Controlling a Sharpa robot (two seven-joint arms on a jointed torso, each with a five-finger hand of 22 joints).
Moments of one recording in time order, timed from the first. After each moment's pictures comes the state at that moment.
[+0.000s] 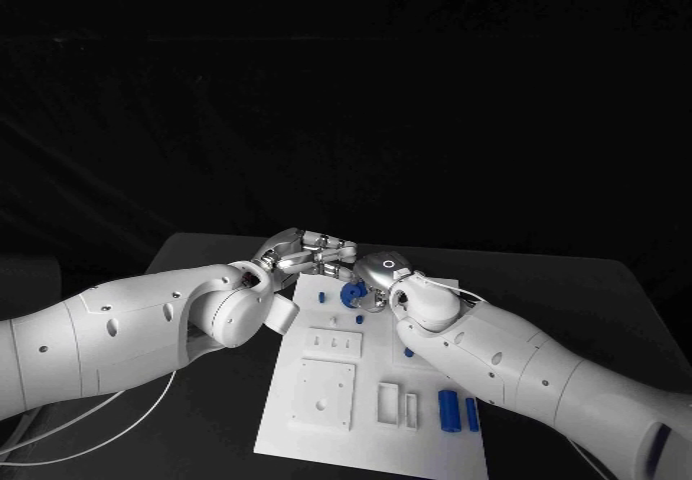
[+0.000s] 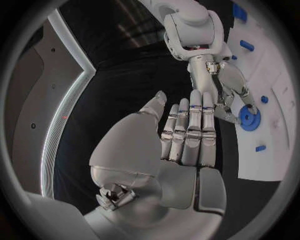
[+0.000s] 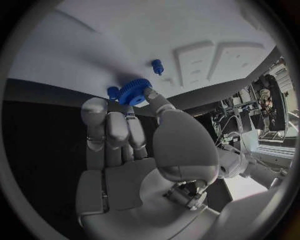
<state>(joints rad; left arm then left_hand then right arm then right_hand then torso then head) 1.41 -0.75 -0.17 1.43 -0.10 -0.19 0.31 1.37 0.00 0.11 0.00 0.06 1.03 0.13 0.06 0.06 1.18 0.11 0.05 0.06 1.29 0.07 0.10 0.10 0.05 1.03 0.05 0.33 0.11 1.11 -0.23 0.20 0.89 -2.07 -0.29 -0.16 1.22 -0.09 0.27 -0.10 0.21 1.14 0.08 0.06 0.07 1.38 -0.01 1.24 1.31 1.45 -0.07 1.14 1.12 0.08 1.46 -0.09 0.75 1.28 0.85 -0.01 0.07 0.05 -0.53</state>
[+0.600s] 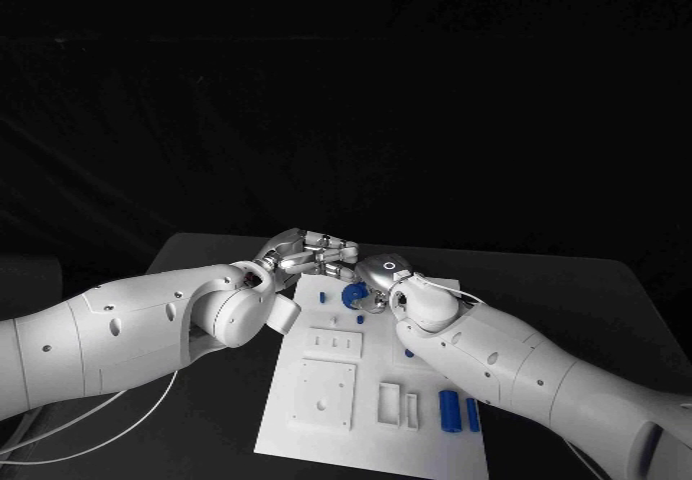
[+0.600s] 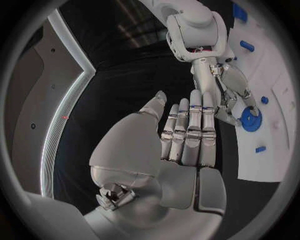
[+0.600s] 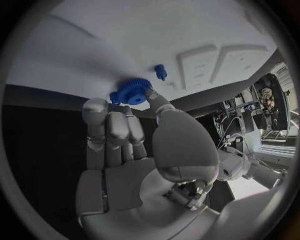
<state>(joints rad) 1.41 -0.75 -0.17 1.42 -0.10 -0.19 0.31 1.37 0.00 0.11 0.00 0.06 1.03 0.13 0.06 0.06 1.18 0.11 0.05 0.06 1.29 0.07 0.10 0.10 0.05 1.03 0.05 0.33 0.11 1.11 -0.21 0.20 0.85 -2.06 -0.28 -0.17 1.22 -0.12 0.21 -0.03 0.20 1.02 0.11 0.07 0.06 1.35 0.01 1.23 1.31 1.45 -0.07 1.12 1.11 0.10 1.46 -0.09 0.75 1.27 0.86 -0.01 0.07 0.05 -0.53</state>
